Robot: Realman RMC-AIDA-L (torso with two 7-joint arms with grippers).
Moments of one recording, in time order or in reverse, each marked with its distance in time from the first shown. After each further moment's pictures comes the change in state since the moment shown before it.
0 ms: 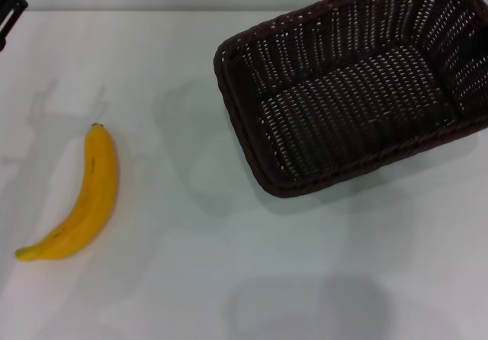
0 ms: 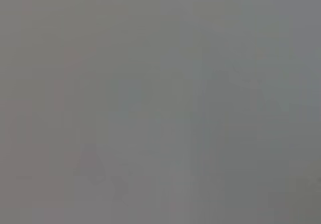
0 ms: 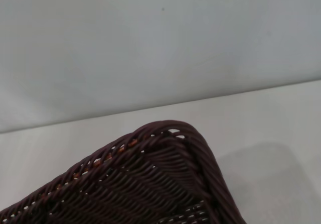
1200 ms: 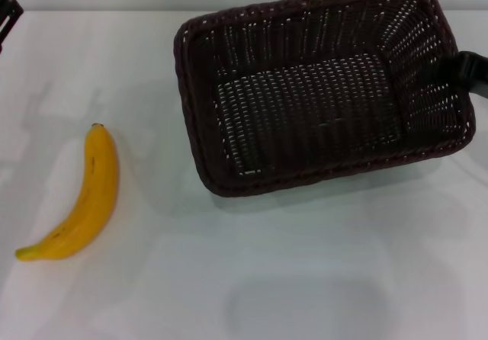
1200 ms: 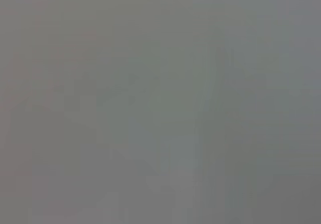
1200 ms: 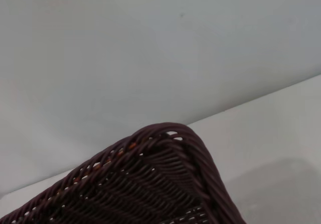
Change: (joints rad) left arm 0.007 0.000 -0.005 -0.013 0.000 0.000 -0.015; right arm -0.396 0.033 -0.485 -0.110 0.436 0.477 0.058
